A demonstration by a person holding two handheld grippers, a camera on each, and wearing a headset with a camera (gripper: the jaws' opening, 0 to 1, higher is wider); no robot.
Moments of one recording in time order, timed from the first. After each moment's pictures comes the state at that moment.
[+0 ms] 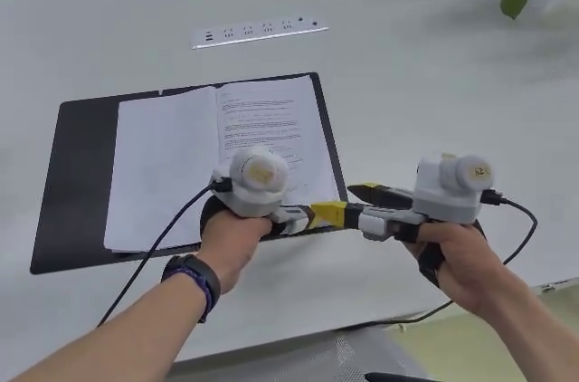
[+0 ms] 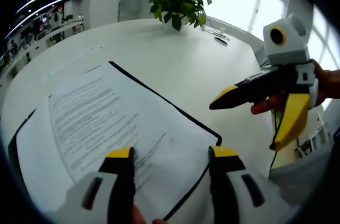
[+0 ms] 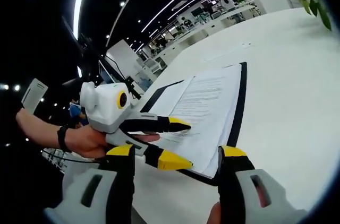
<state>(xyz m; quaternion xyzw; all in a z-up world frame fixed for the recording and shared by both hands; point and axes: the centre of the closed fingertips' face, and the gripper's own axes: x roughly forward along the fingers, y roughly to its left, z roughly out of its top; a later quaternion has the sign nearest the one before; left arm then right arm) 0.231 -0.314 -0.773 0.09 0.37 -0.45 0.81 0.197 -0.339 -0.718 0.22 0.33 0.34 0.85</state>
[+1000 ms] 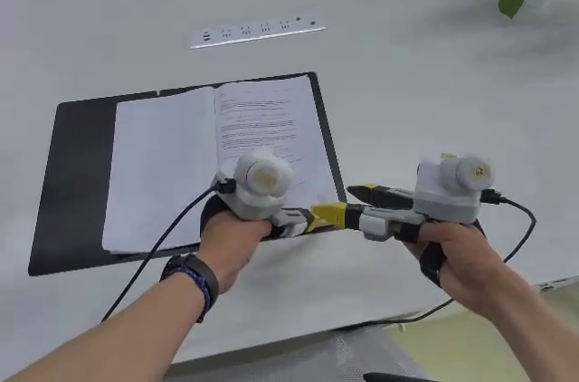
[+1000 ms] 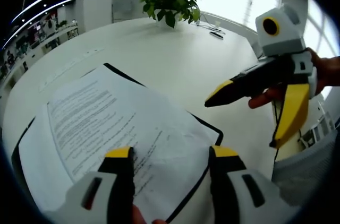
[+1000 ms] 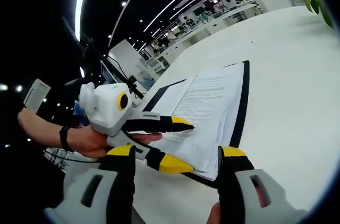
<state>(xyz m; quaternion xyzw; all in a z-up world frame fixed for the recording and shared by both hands) 0.230 -0.314 -0.776 0.12 0.37 -0.46 0.80 0.203 -0.332 -0.721 0.23 0.33 0.36 0.84</state>
